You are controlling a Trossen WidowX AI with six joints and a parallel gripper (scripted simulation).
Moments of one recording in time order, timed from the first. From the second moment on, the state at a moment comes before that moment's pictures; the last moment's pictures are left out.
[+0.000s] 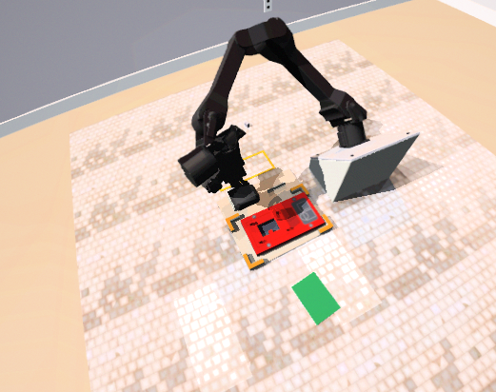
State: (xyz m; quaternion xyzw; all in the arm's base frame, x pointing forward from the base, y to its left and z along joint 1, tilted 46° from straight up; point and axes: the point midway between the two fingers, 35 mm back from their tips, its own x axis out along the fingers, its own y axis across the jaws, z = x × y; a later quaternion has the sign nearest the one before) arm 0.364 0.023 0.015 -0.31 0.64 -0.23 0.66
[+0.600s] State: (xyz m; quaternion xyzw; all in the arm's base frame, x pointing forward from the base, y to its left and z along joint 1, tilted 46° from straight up) arm 0.363 0.028 0.019 -0.32 0.64 -0.23 0.67
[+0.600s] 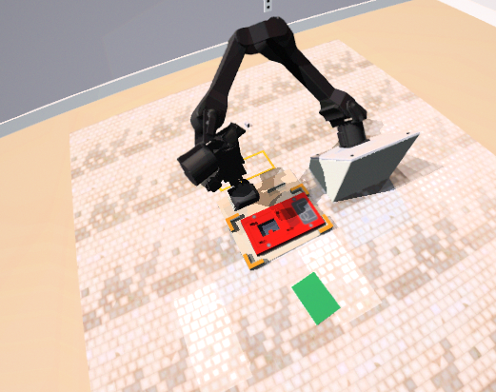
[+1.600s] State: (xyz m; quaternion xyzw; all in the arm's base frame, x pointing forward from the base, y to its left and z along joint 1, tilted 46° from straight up) arm 0.362 0.036 0.028 -0.32 0.64 -0.23 0.67
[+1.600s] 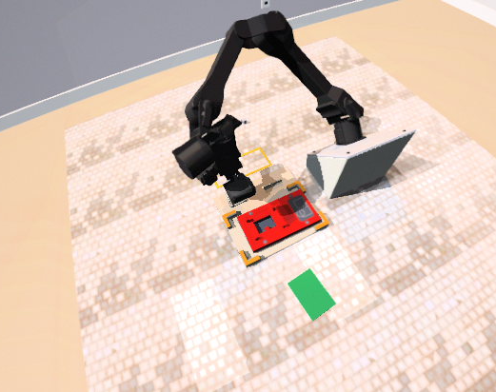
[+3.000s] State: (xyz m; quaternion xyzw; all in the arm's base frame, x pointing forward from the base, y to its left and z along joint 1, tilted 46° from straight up) arm 0.349 0.040 0.075 -0.31 0.64 -0.23 0.67
